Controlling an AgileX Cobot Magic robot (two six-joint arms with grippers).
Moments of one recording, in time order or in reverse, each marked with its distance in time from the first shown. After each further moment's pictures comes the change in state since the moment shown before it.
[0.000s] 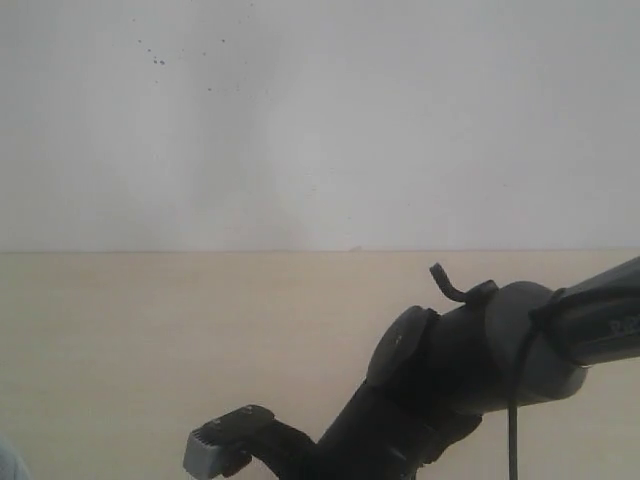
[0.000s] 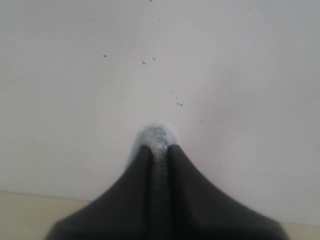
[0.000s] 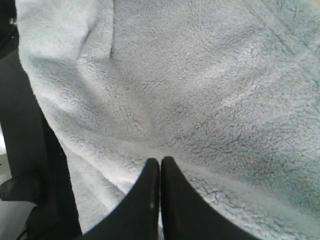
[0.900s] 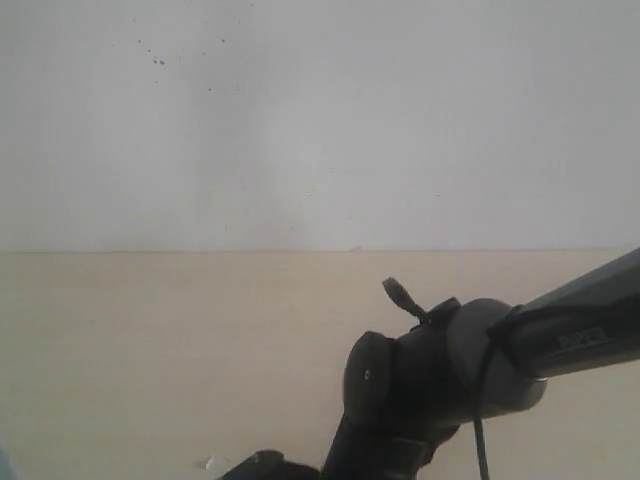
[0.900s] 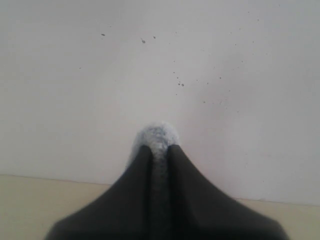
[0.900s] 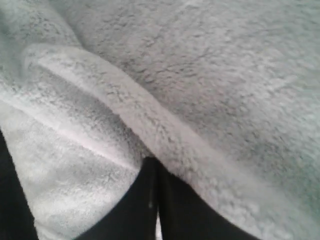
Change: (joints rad) left arm 0.000 0.000 0.062 0.000 0.002 -0.022; right arm 0.023 0.075 -0.042 -0.378 -0.019 0.298
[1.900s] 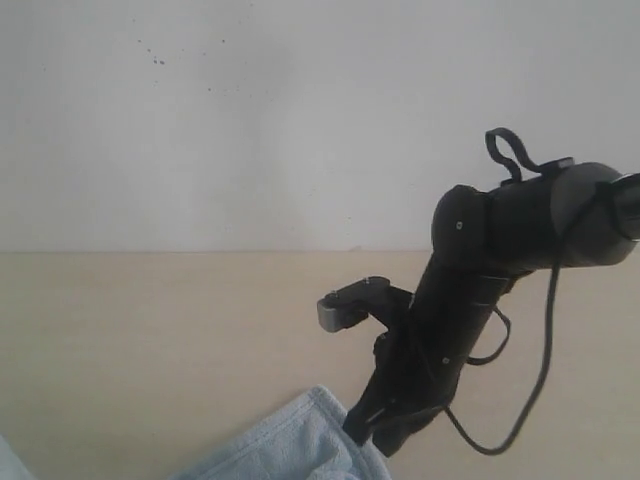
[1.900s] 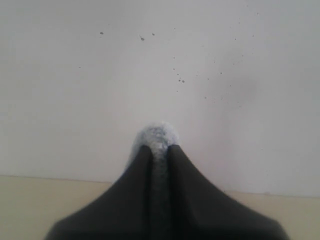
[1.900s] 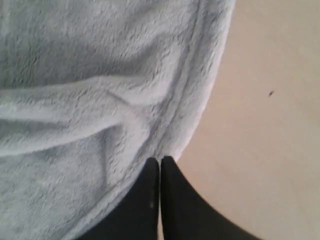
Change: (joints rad) left arm 0.000 0.000 0.008 0.000 0.003 0.024; right arm -0.279 -0.101 -0.195 -0.344 0.028 0.283
